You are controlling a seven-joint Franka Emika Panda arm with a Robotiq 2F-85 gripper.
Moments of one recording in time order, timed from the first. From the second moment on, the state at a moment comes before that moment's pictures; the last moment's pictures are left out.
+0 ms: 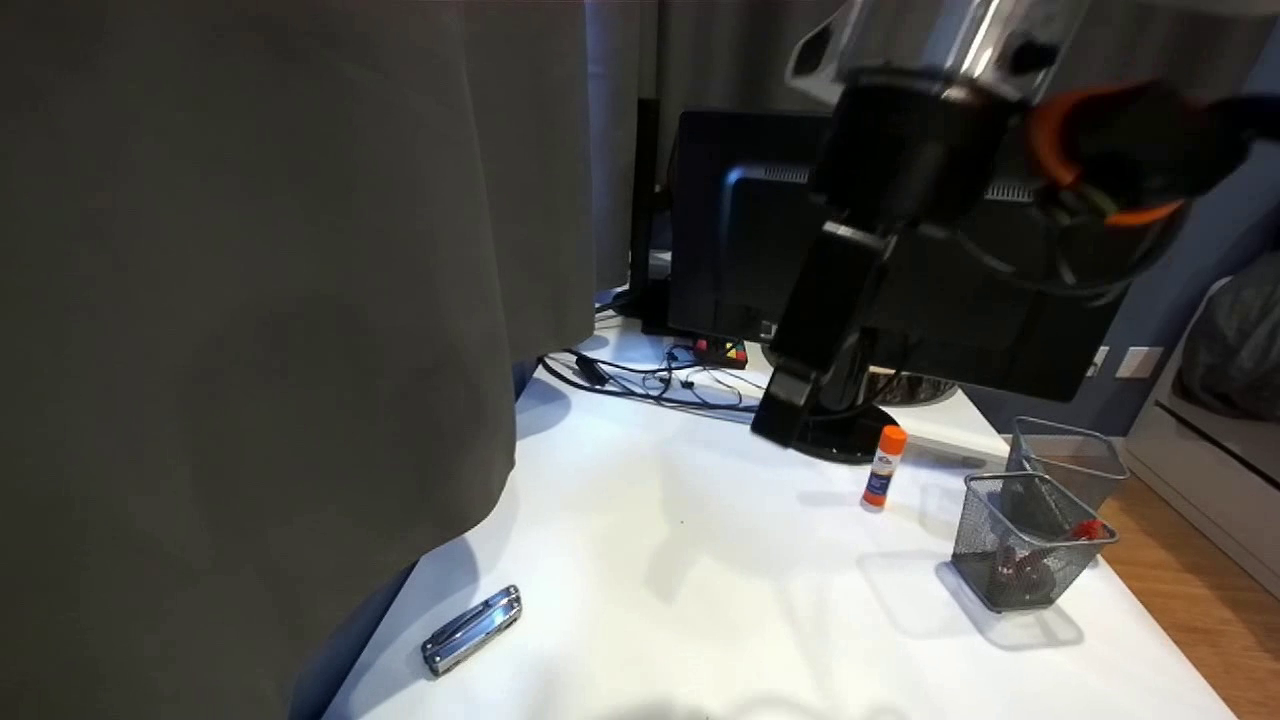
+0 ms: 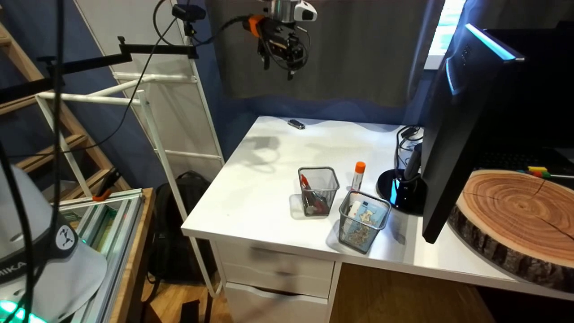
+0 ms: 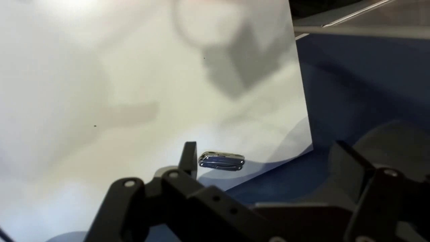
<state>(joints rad) 0.33 0.40 0.37 -1.77 0.13 2.30 -0.15</state>
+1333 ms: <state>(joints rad) 0.65 1.05 0.16 -1.17 -0.03 2.84 -0.03</state>
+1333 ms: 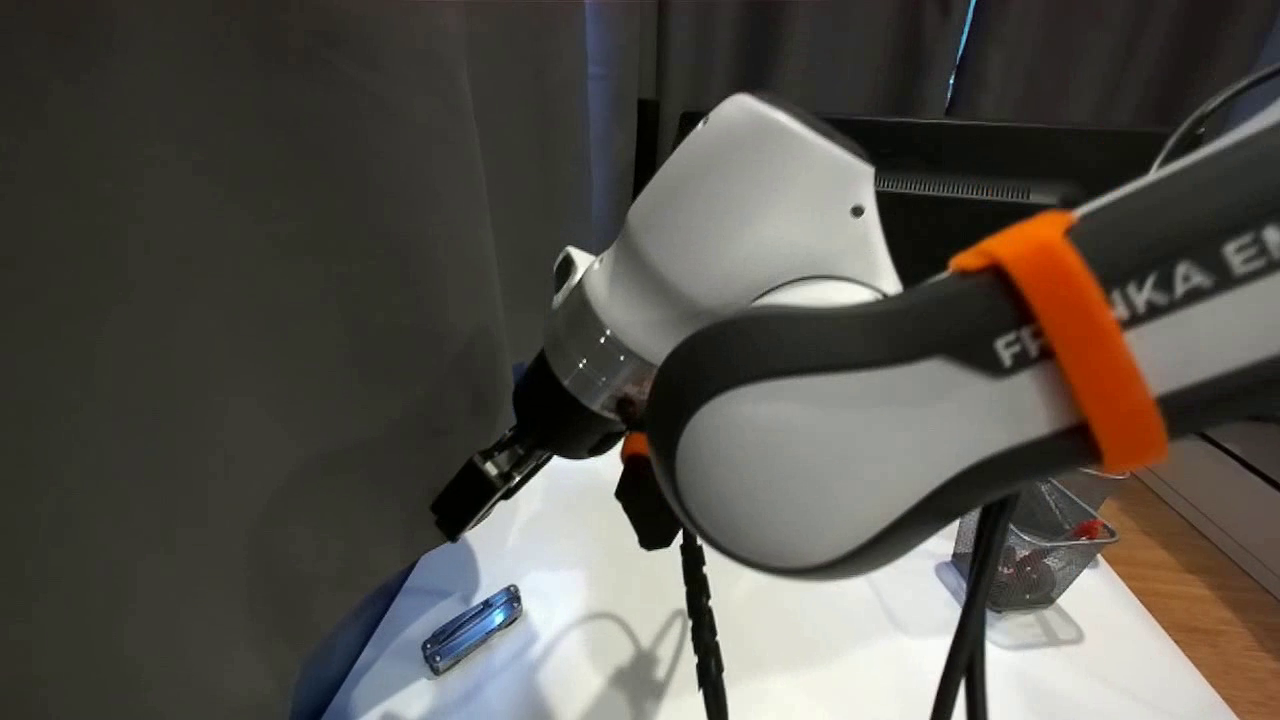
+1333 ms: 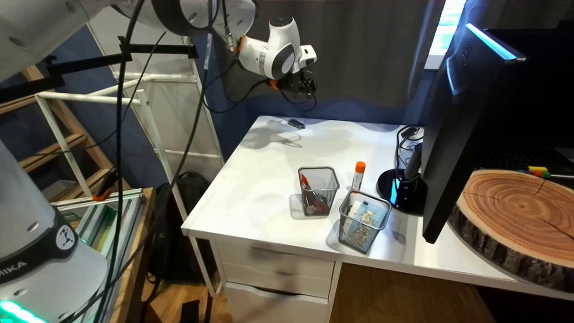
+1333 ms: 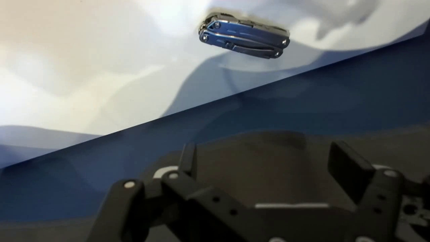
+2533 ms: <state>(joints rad) 0.76 1.46 0.14 -0.81 -0.04 3.17 0.03</state>
